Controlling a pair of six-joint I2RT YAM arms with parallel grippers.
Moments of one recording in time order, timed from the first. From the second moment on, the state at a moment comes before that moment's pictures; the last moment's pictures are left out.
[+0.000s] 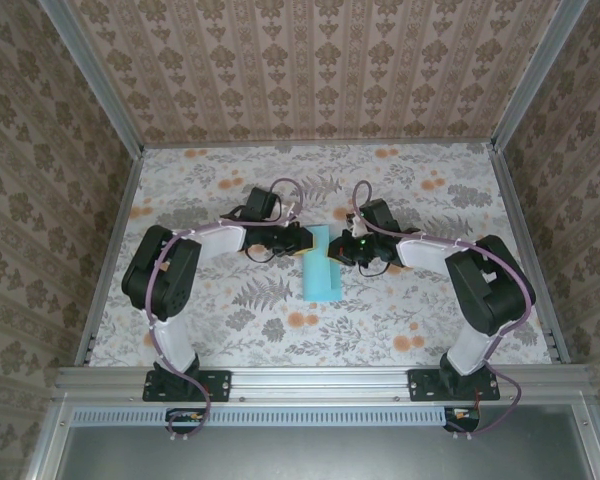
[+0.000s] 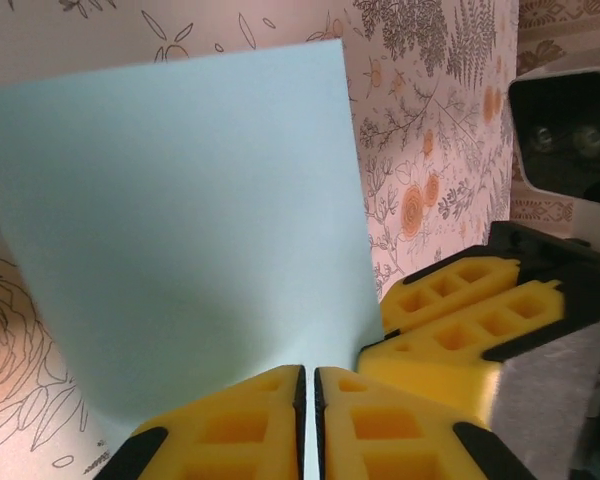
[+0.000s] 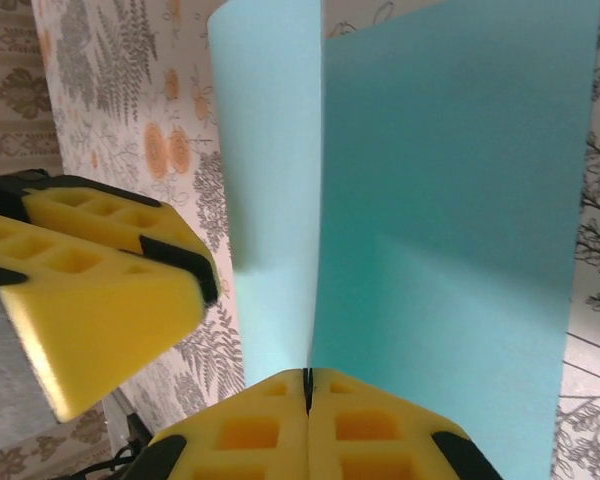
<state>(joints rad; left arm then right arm) -0.53 1.84 1.07 -0.14 0.75 -0.62 0.43 1.72 0.89 -0.04 -0.57 0.81</state>
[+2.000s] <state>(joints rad) -0.63 1.94 1.20 -0.45 0.45 -0.55 0.40 1.48 0.83 -0.28 -0.08 0.66</state>
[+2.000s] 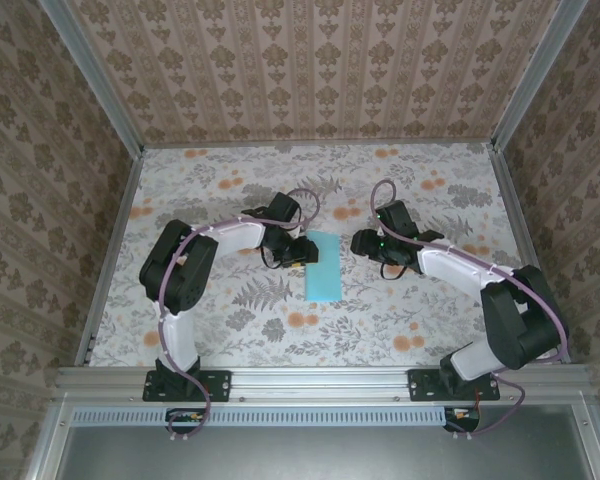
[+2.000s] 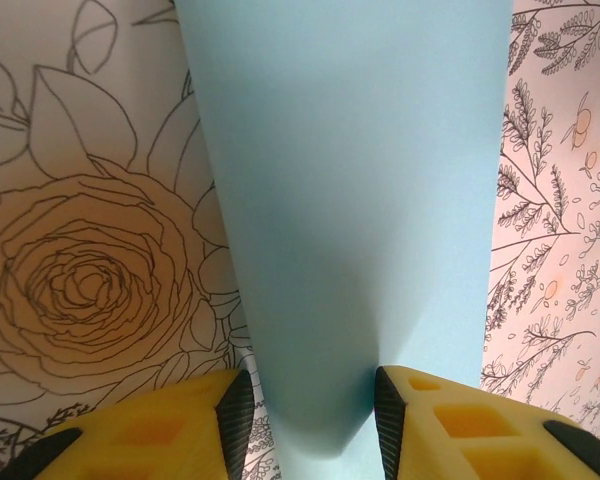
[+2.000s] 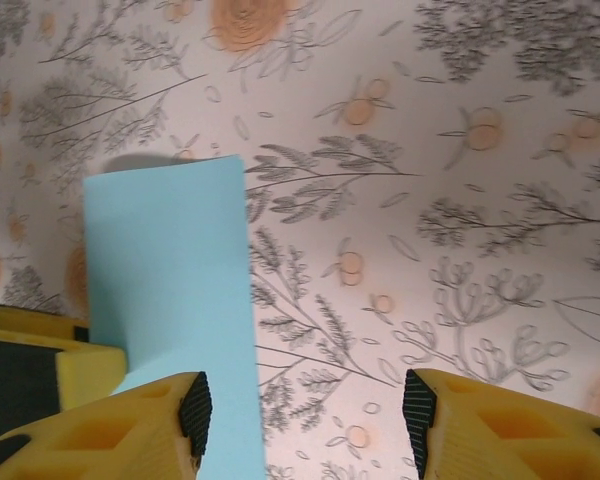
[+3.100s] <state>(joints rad) -0.64 1.95 1.22 -0.48 0.42 -0.52 0.39 1.46 0.81 -0.28 -0.06 0.66</state>
